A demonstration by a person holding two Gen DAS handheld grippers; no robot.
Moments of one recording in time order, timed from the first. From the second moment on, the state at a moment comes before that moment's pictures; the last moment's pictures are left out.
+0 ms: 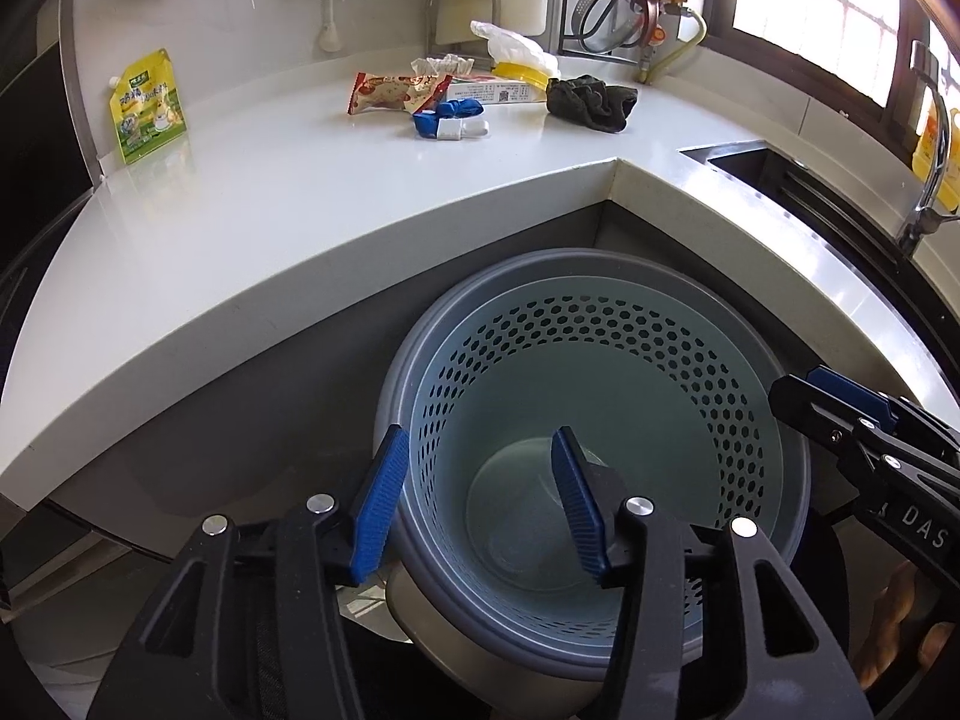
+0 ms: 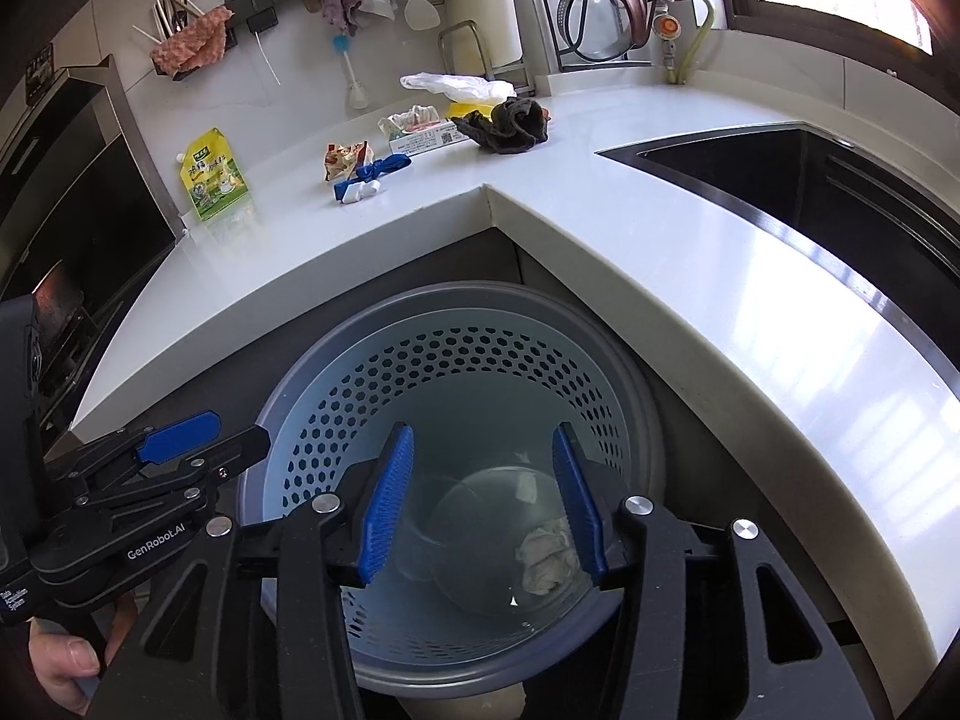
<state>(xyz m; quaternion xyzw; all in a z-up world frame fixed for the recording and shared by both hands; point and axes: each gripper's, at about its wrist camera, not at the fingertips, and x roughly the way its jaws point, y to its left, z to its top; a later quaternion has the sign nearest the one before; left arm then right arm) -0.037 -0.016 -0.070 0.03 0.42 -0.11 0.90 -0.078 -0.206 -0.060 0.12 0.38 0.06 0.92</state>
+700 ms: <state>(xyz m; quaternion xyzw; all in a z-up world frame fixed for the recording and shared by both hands) -0.040 -0.001 -0.055 0.02 0.40 -0.08 0.91 -0.083 -0.206 -0.048 0.12 0.36 0.06 0.92</state>
